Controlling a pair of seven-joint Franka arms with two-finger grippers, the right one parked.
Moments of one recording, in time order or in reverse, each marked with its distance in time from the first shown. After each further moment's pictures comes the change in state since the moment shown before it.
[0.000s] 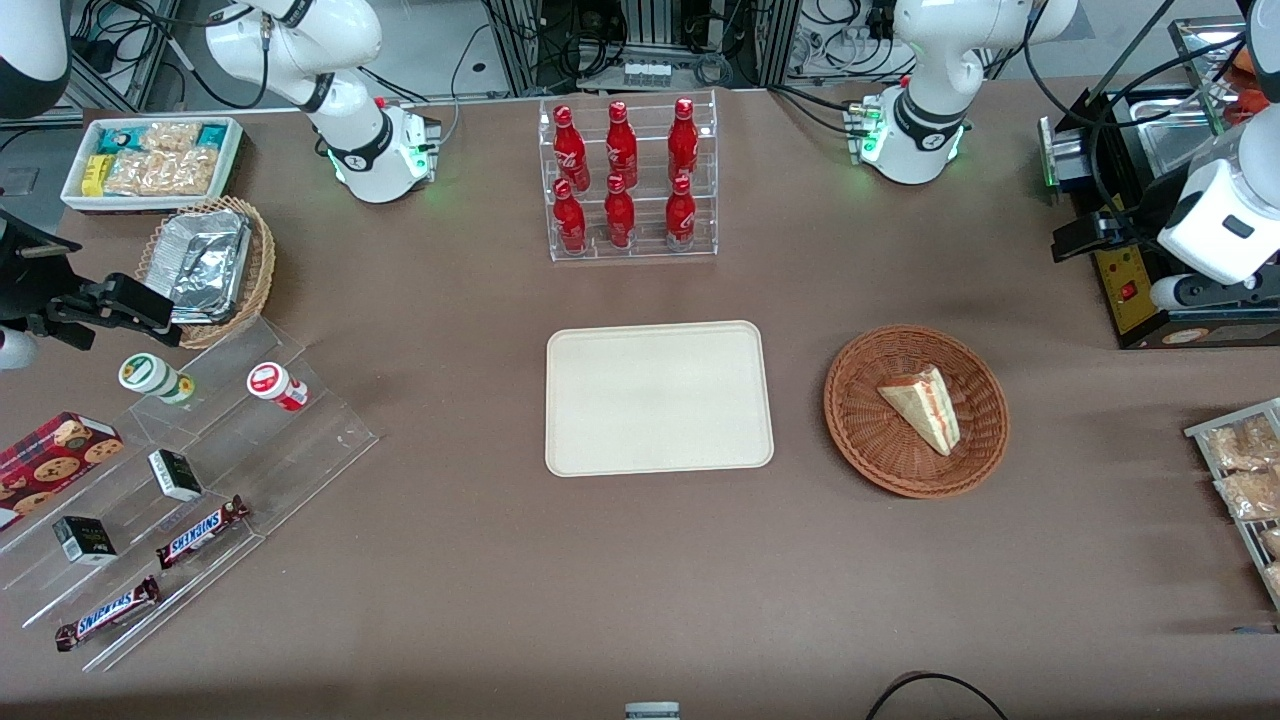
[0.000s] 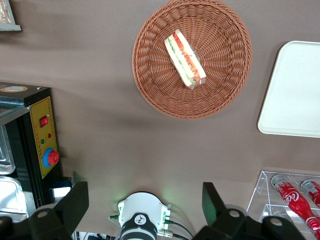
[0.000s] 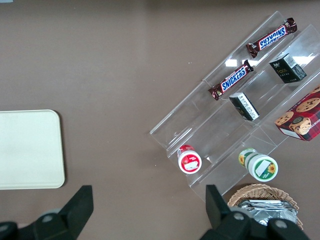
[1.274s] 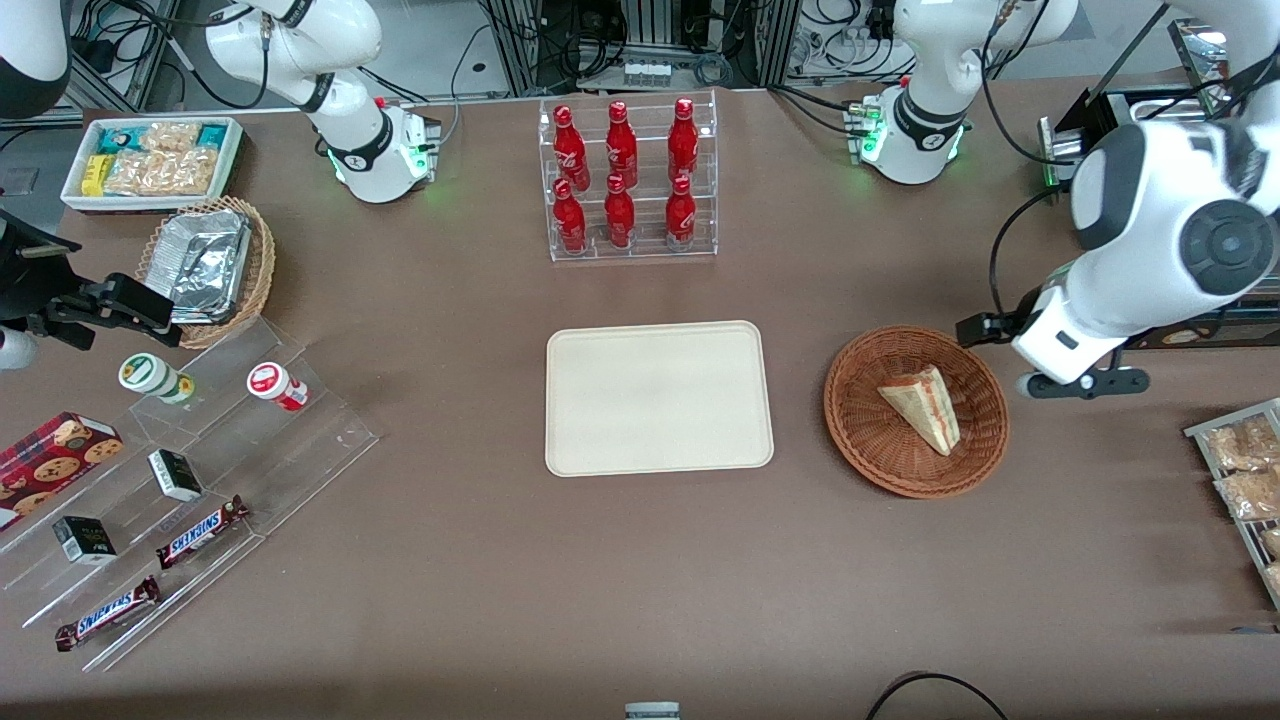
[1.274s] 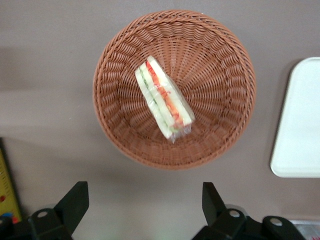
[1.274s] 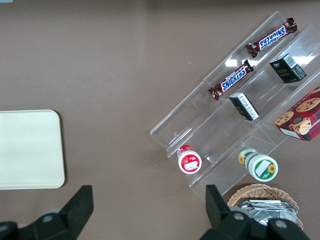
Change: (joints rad) arm -0.042 0.090 -0.038 -0.350 0.006 0.514 -0.013
